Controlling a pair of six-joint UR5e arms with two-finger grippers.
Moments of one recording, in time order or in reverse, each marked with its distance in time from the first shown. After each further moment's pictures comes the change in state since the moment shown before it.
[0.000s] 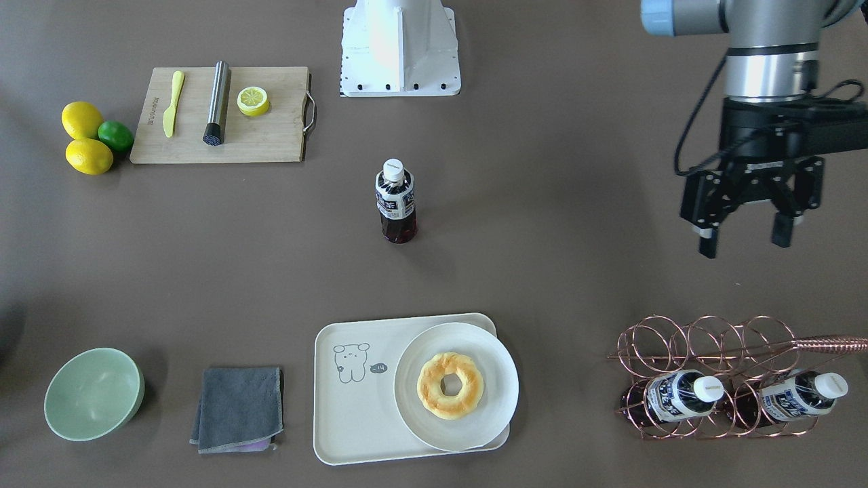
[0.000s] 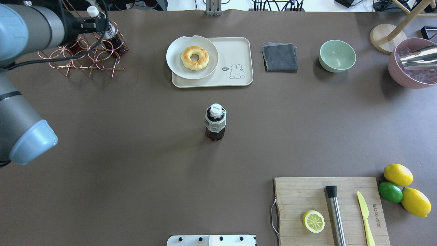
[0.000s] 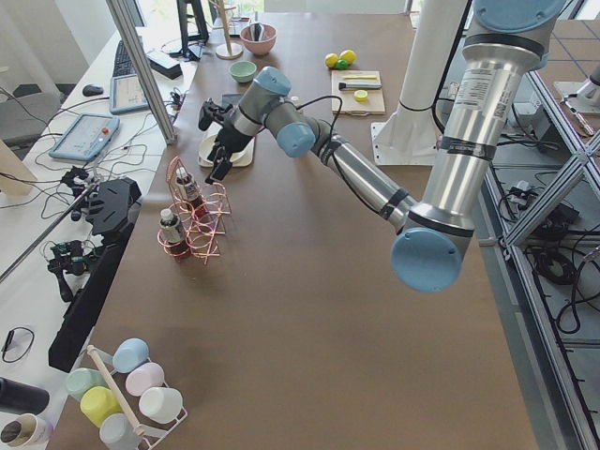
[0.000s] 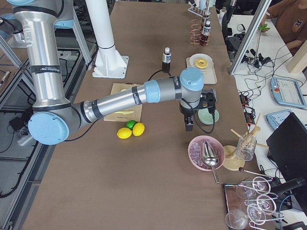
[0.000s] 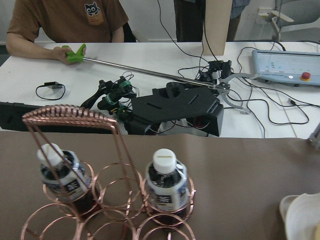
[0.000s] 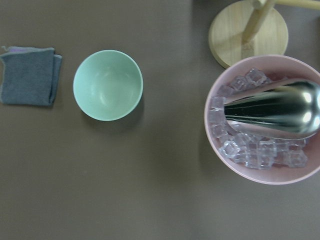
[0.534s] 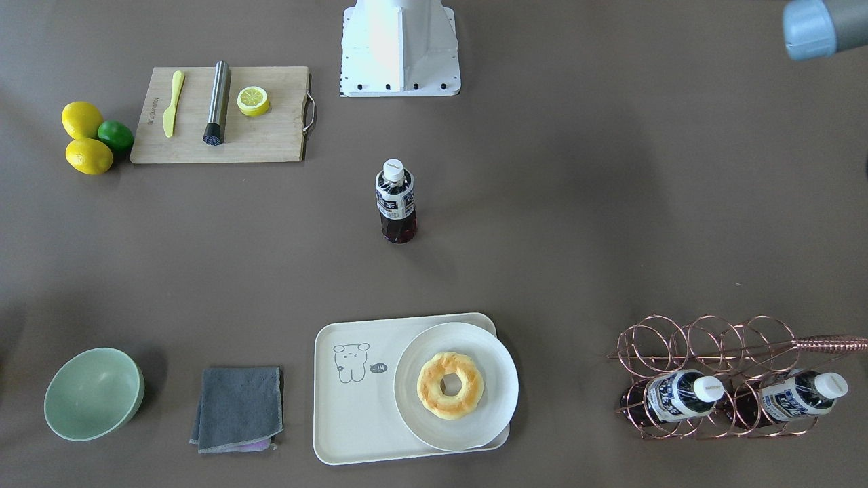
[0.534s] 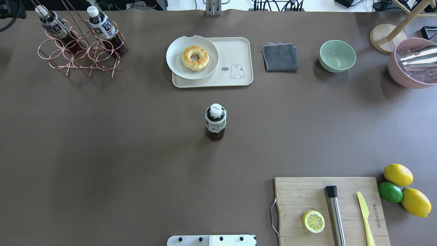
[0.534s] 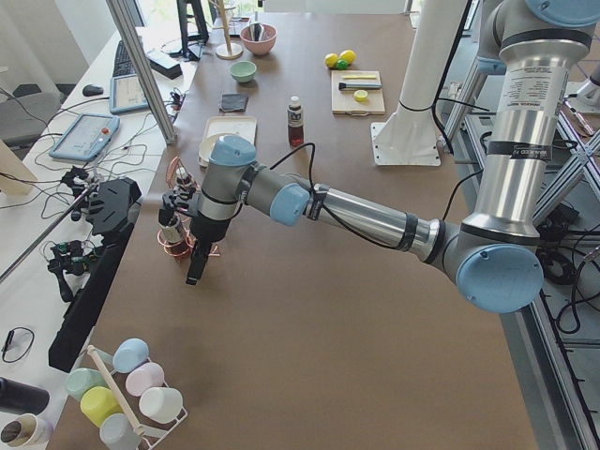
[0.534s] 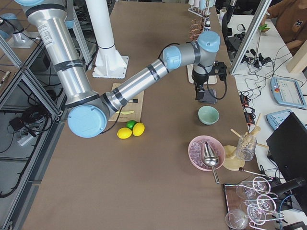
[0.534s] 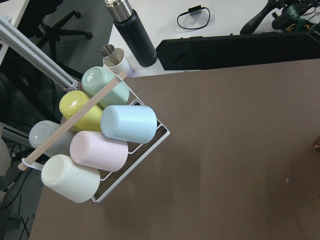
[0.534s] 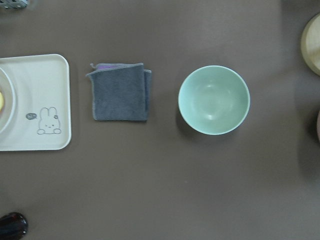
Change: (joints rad) left arm -0.312 0.097 0.234 0.013 -0.200 0.496; right arm -0.173 0.342 0.023 -0.265 -0.032 0.227
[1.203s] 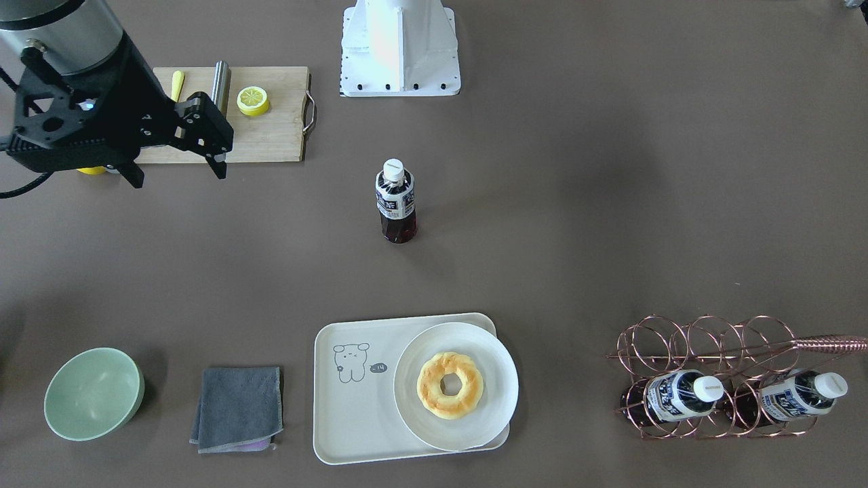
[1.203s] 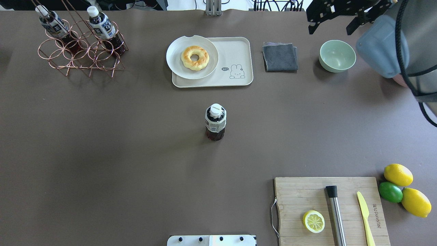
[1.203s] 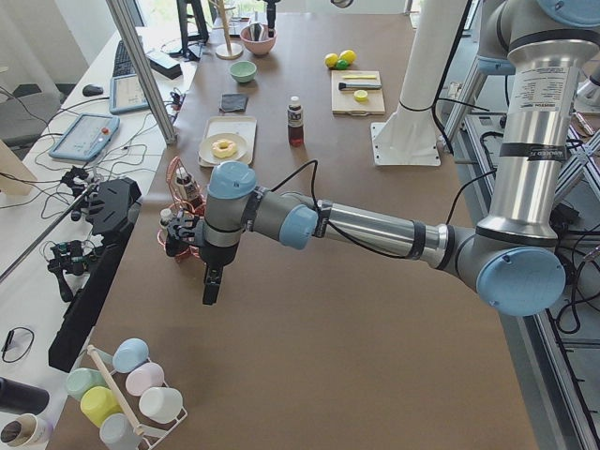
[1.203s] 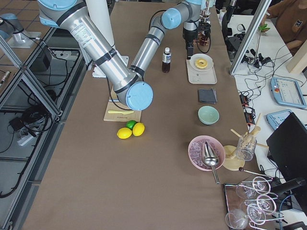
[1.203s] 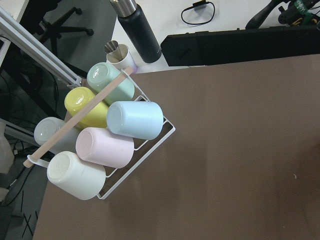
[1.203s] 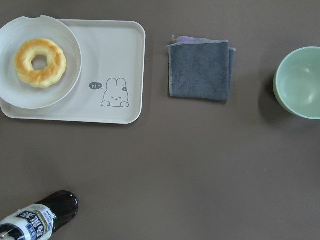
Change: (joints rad) left arm -0.072 0.042 0.062 0.000 -0.204 0.040; right arm -0.336 0.185 0.107 -0.027 -0.229 0.324
